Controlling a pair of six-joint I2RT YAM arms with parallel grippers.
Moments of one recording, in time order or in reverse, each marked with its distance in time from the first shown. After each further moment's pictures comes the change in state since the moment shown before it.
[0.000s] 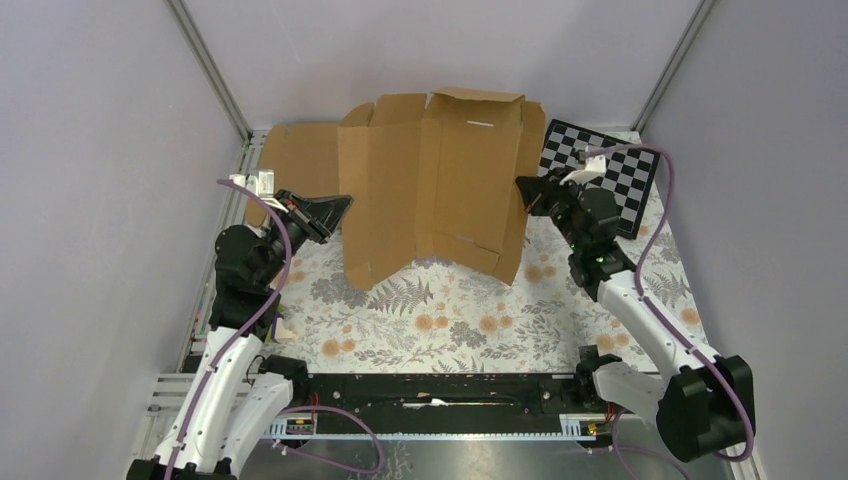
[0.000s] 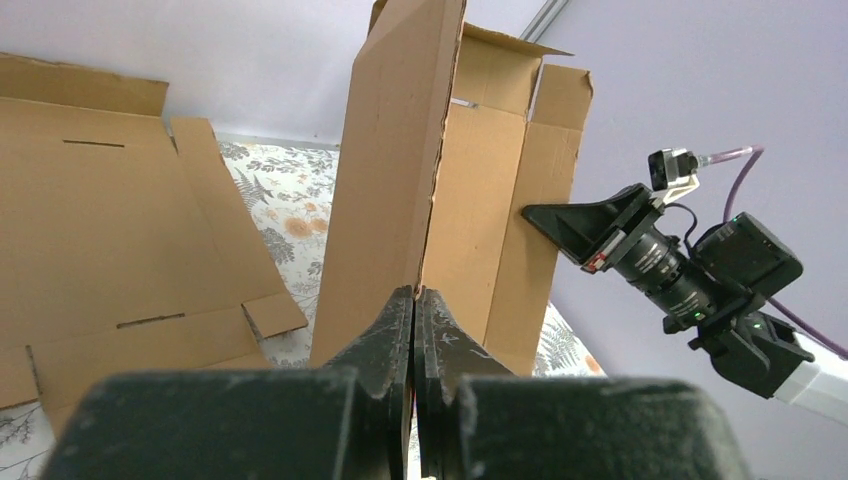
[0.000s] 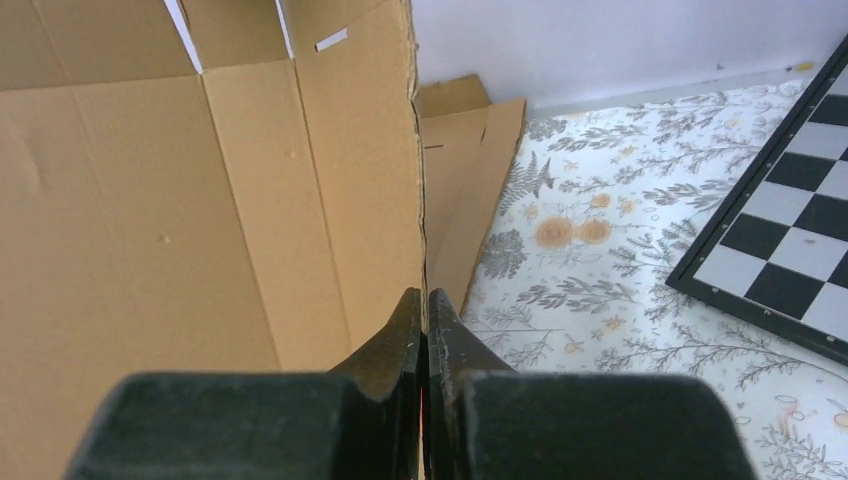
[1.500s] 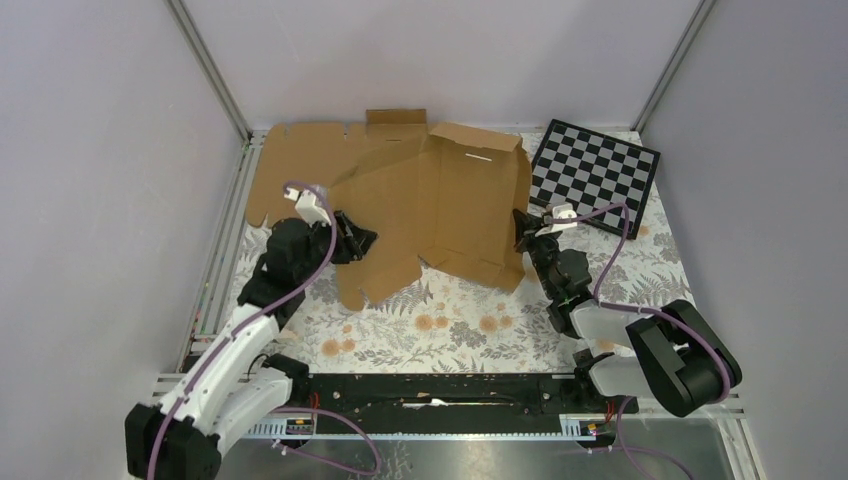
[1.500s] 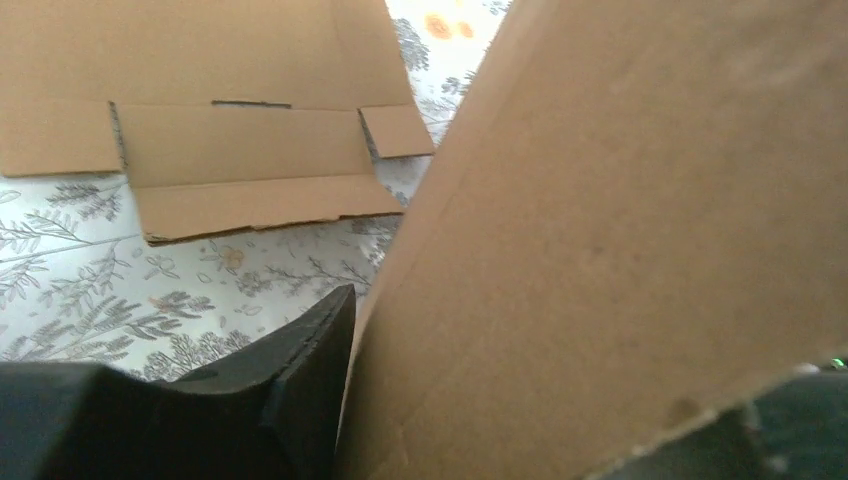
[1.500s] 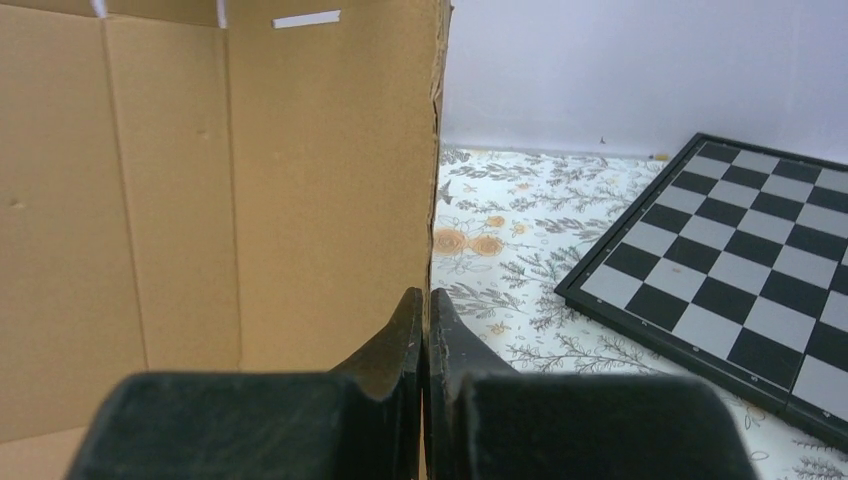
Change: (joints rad) left arm -0.158 0.112 -0.123 -0.206 -0.206 0.116; right arm 0.180 0.236 -0.482 0.911 0.269 -0.425
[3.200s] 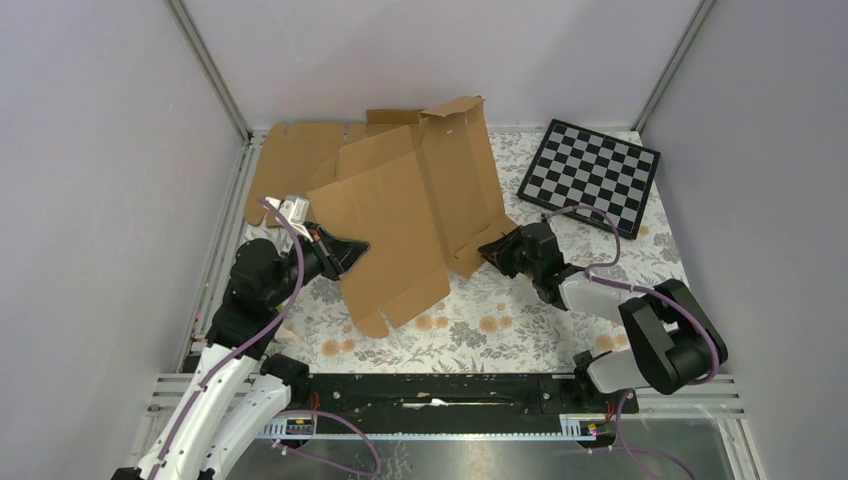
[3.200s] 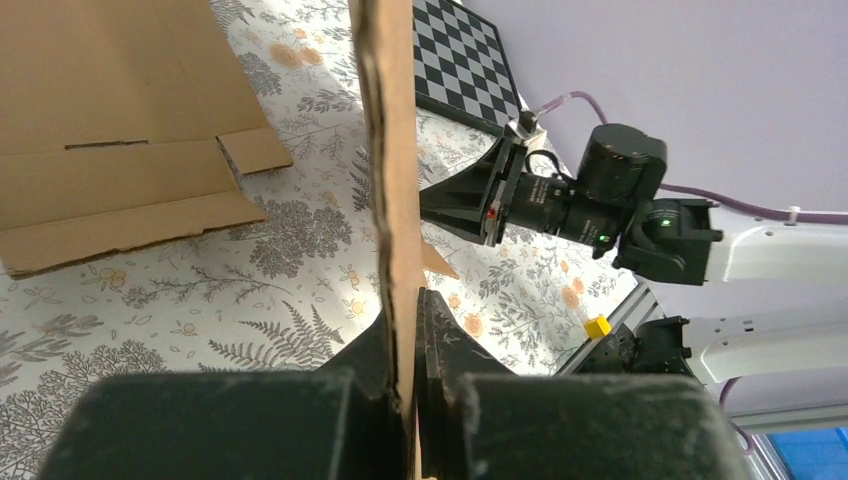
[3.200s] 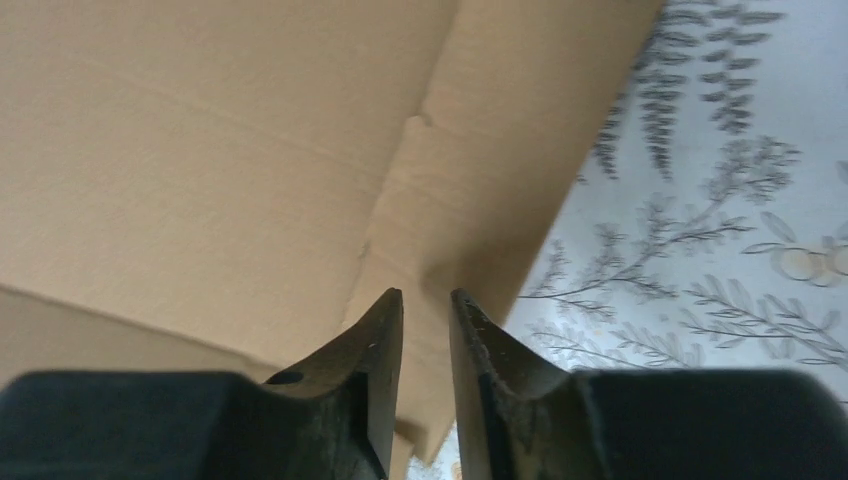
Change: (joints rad) left arm -0.005 -0.208 0.100 -0.156 0.163 -0.013; right arm 0.000 0.097 0.262 -0.880 -0.217 1.137
